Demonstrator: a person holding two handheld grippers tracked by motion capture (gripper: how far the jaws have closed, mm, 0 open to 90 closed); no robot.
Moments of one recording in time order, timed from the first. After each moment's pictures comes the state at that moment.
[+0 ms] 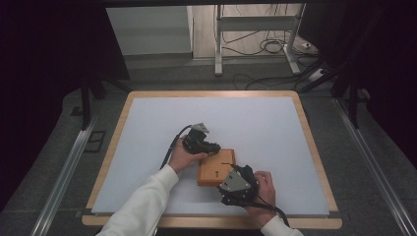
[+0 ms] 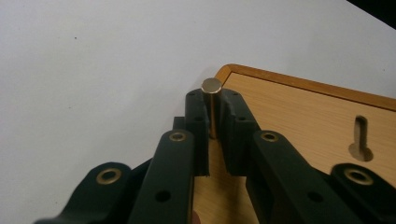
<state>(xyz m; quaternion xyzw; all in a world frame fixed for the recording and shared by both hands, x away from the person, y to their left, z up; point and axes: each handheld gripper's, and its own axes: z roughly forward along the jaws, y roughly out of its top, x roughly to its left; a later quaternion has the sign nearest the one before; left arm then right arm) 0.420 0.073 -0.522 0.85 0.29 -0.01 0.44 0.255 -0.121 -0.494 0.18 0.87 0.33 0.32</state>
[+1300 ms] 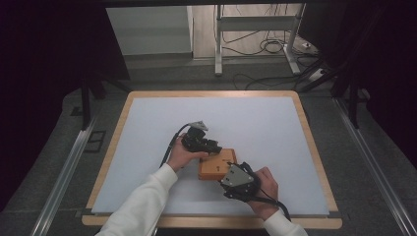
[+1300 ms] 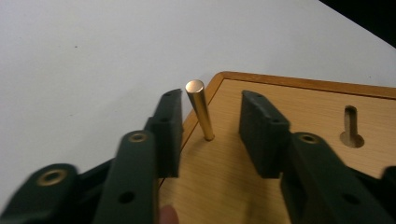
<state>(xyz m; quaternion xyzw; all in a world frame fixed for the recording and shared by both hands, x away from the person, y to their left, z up) 0.424 0.078 -0.517 0.84 0.29 -0.02 0.45 0.263 -0.124 -0.477 0.16 0.87 0.34 0.31</state>
